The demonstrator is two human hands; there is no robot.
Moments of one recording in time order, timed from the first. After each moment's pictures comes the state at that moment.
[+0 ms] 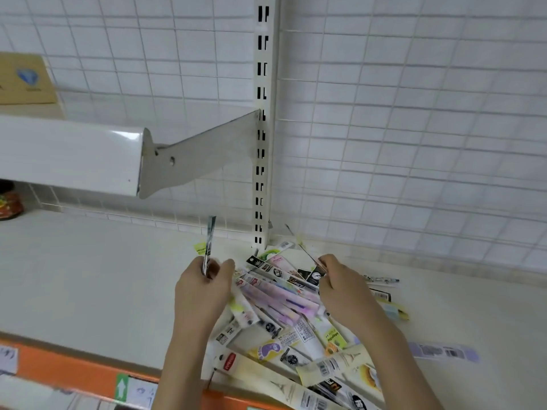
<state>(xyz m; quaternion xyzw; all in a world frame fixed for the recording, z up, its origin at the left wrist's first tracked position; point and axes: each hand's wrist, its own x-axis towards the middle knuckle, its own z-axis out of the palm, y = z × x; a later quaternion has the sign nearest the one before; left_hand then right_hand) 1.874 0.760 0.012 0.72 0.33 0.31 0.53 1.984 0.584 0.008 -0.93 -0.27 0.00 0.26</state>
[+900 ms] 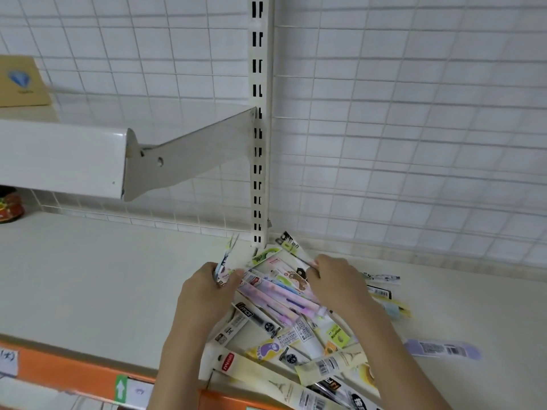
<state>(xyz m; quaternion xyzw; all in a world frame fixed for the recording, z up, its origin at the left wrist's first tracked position) 1.883 0.769 0.000 0.84 0.32 0.18 0.39 1.999 0.600 0.006 -0.96 -0.26 -0.01 0.15</state>
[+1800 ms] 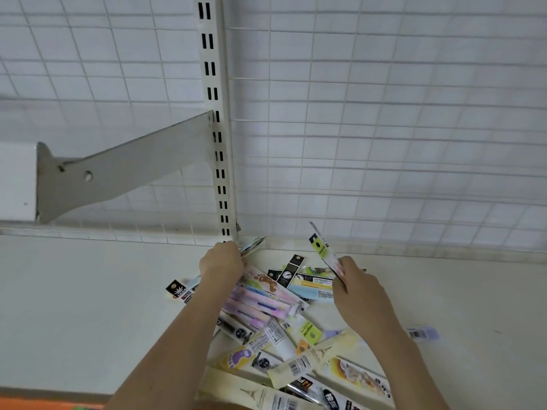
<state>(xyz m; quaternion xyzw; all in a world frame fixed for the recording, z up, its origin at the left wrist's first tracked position) 2.000 0.757 -0.006 0.95 0.29 0.03 0.12 1.990 0.526 0.002 -0.96 -0.16 -0.05 0.23</state>
